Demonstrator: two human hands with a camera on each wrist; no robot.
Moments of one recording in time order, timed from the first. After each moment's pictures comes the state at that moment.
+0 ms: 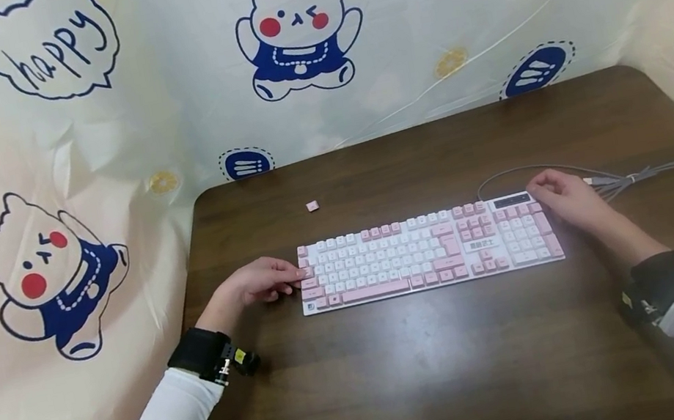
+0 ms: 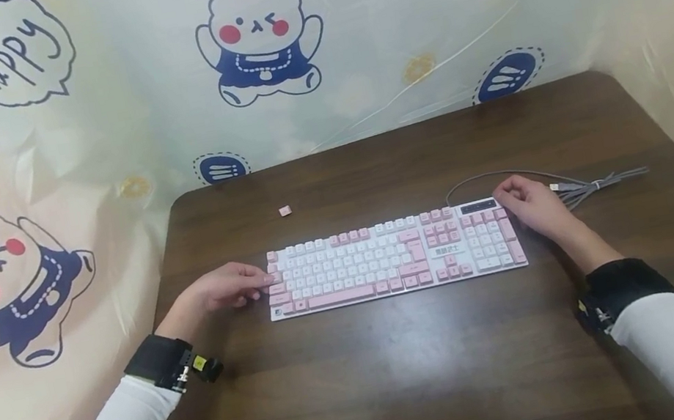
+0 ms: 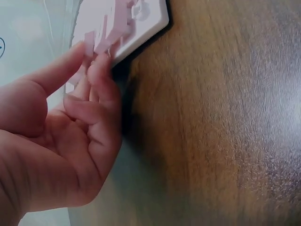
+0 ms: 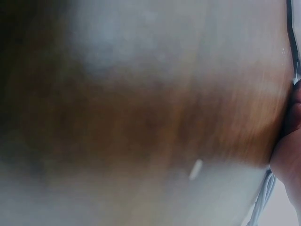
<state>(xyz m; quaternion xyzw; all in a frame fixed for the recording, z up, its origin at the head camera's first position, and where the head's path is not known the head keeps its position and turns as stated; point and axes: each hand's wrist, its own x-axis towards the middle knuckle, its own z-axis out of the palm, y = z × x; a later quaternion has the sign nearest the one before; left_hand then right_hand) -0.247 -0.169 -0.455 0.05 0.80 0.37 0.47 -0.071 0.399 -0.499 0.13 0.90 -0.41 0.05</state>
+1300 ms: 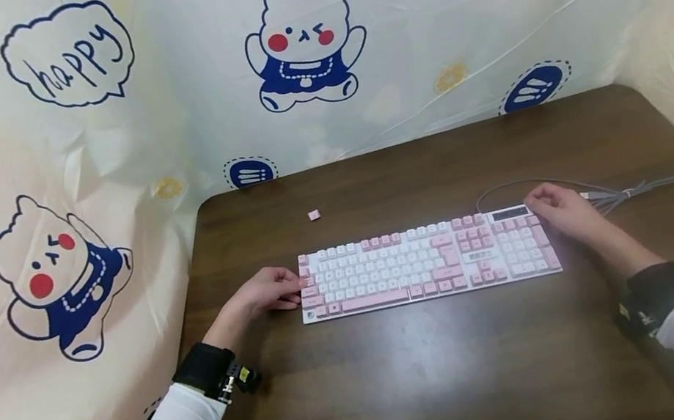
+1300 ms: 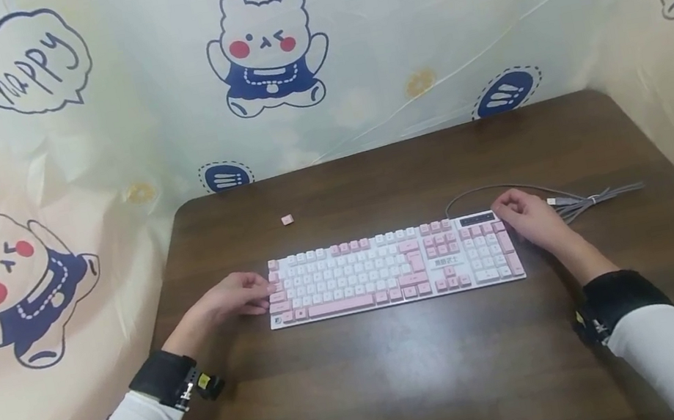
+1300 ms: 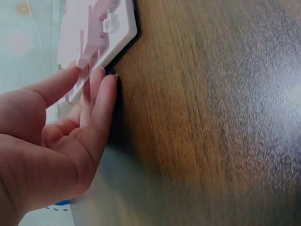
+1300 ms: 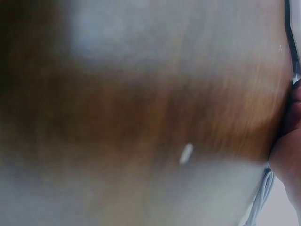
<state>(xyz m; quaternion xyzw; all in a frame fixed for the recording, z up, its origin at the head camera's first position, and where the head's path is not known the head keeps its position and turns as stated) -0.228 -0.163 -0.461 0.03 0.80 0.42 0.42 -0.068 0.396 -0.491 0.11 0.90 -0.41 0.04</state>
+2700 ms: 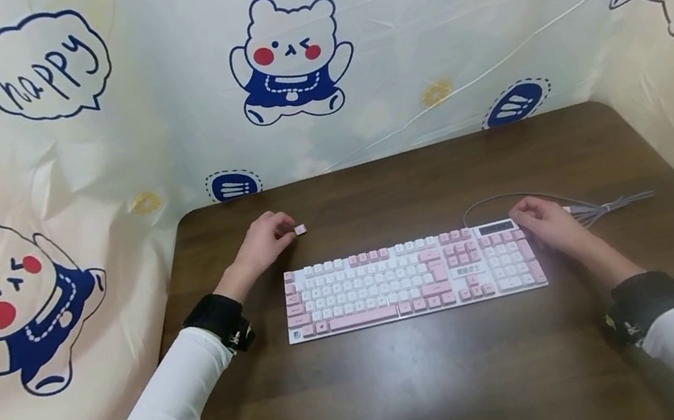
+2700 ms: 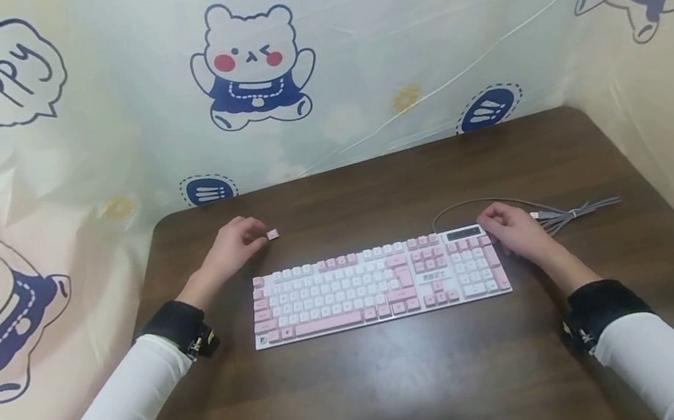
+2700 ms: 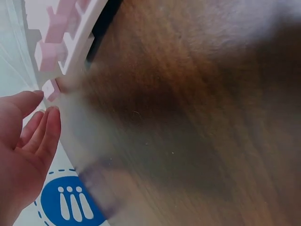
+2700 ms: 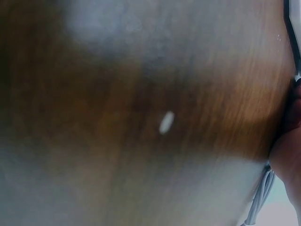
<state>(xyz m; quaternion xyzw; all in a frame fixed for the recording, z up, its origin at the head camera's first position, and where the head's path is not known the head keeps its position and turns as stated) -0.315 -0.106 -0.462 0.27 0.92 0.26 0.12 -0.071 0.399 -0.493 0.12 0.88 -0.45 0.06</state>
